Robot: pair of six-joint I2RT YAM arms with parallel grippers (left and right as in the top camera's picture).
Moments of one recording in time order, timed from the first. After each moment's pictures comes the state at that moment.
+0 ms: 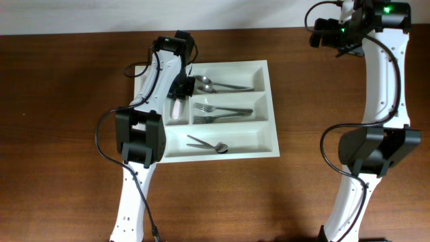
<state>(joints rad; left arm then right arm) -0.27 2.65 2.49 -1.44 -0.06 -0.10 -0.12 2.28 2.53 -1.28 -0.15 0.18</state>
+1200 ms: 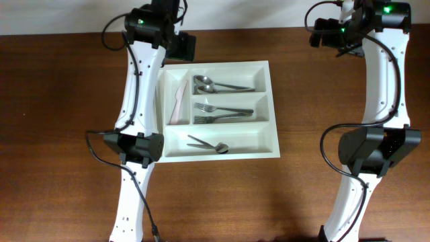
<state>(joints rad) -0.25 2.64 3.13 -1.58 -0.09 -0.09 -0.12 2.28 2.53 -1.28 -0.15 0.18</state>
